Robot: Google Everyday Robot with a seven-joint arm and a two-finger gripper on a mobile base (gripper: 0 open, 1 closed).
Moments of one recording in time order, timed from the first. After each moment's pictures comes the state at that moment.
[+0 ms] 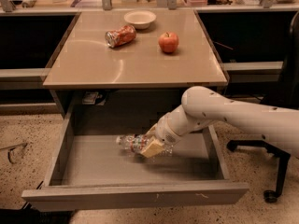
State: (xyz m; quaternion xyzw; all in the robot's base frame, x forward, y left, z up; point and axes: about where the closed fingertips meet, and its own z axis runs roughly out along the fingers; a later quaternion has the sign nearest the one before) arm 0.519 0.001 0.628 -0.60 0.73 0.24 0.22
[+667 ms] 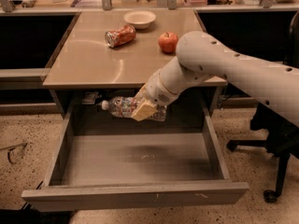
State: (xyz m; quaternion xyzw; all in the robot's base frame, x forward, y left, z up) arm 0.563 0.025 0.770 -0.64 0.69 0.20 0.27
